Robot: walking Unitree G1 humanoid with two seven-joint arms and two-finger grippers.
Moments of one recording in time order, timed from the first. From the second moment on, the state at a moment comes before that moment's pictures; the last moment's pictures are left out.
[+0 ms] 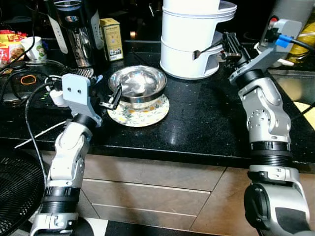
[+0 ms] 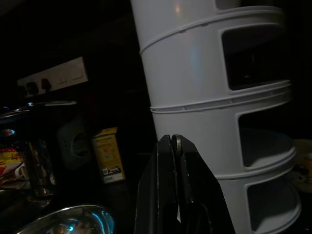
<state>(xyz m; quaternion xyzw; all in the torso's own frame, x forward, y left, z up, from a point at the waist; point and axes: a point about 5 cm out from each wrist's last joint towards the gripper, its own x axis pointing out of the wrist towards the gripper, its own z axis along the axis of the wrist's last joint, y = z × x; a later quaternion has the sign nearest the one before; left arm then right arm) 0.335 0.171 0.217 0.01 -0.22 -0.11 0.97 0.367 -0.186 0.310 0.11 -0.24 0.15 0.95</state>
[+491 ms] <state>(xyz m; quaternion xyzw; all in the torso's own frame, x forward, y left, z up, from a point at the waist) 0.341 0.156 0.201 0.00 -0.21 -0.14 0.97 0.363 -0.185 0.315 0.10 -0.24 0.15 0.95</state>
